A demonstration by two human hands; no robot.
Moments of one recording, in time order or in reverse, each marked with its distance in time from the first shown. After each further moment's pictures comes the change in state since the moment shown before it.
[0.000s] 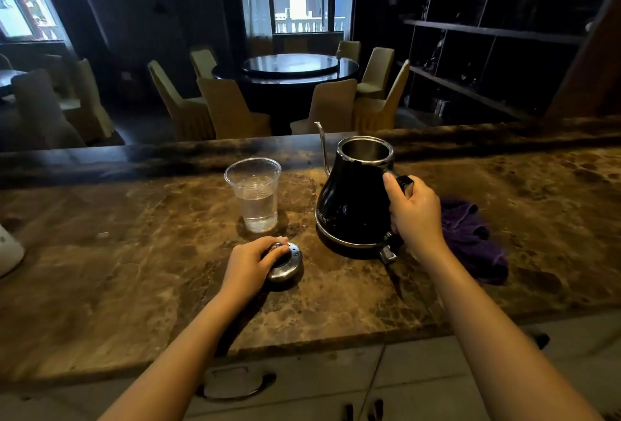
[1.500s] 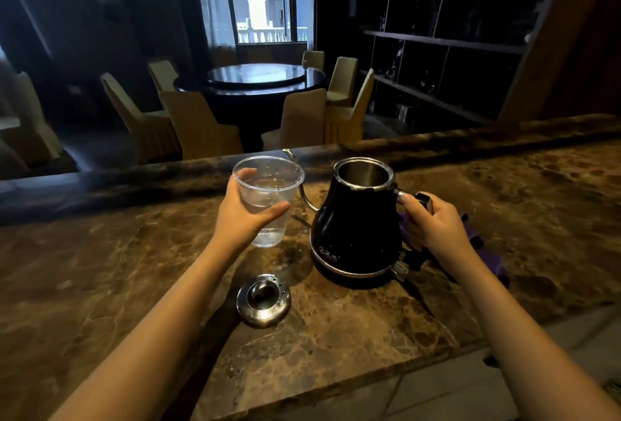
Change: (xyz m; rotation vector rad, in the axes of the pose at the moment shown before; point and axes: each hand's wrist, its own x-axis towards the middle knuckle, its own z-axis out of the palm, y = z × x) left_hand 0.100 0.037 -0.041 -0.291 0.081 0.048; right_hand 0.007 -0.005 -0.022 0.189 -0.148 0.102
